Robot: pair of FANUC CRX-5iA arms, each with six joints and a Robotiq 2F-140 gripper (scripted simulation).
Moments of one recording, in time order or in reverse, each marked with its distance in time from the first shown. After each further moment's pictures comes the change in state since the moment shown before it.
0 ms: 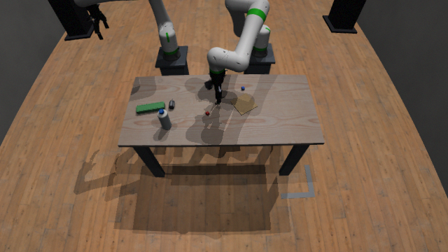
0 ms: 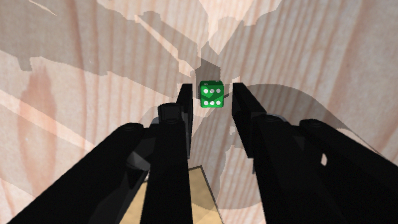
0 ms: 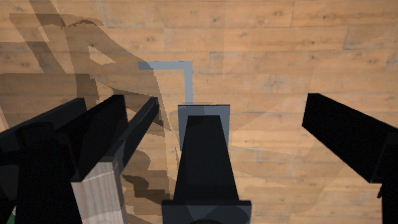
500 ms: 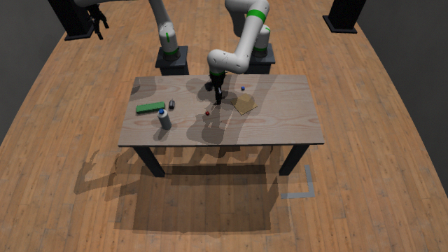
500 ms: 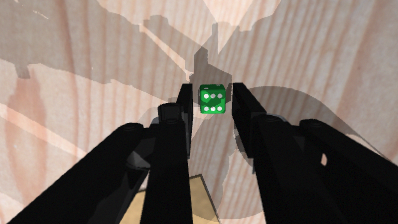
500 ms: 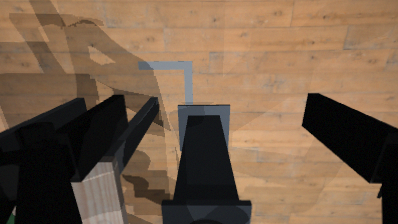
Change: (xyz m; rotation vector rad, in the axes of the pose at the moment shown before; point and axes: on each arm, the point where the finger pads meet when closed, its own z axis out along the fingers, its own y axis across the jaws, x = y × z) left arm 0.000 0.000 0.015 0.000 0.000 0.000; right arm 0.000 0.000 0.000 0.000 0.000 0.000
